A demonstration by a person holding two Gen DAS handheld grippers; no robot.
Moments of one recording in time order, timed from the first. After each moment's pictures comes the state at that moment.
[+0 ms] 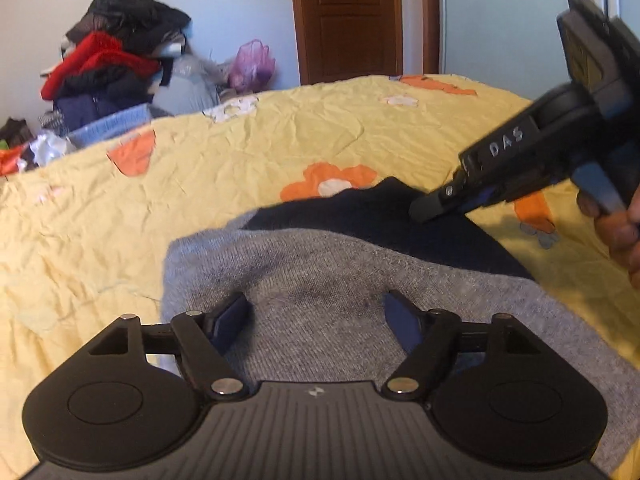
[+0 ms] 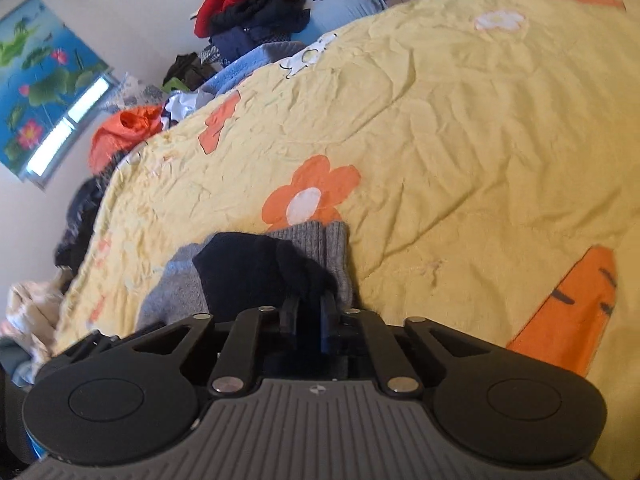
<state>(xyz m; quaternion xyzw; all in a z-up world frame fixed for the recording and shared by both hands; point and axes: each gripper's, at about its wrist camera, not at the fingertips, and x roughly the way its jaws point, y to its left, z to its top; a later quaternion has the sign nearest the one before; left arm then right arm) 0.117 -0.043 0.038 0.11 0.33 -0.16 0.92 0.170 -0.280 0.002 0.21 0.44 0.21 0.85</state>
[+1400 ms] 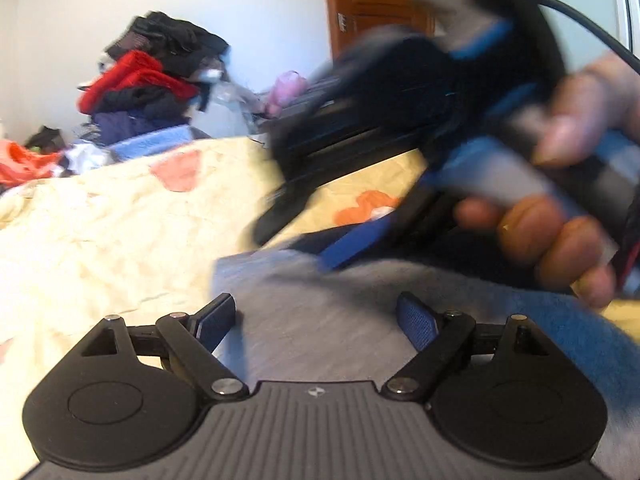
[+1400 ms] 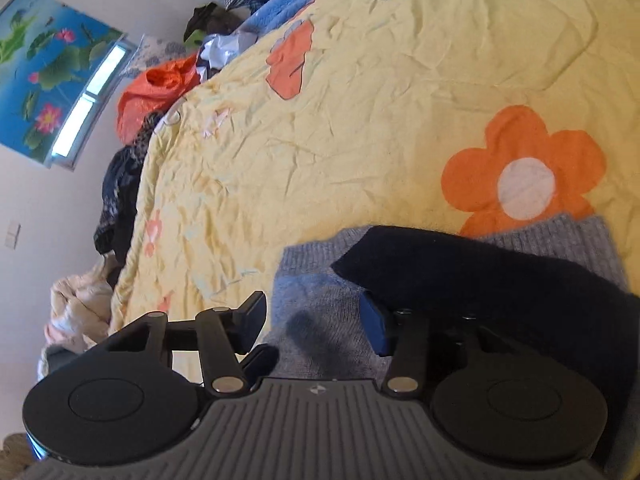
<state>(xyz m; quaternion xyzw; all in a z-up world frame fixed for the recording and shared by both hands) 0.102 -0.014 0.035 0.08 0.28 -0.11 0.95 0.230 -0.155 0.015 0.27 0.51 0.27 0.77</state>
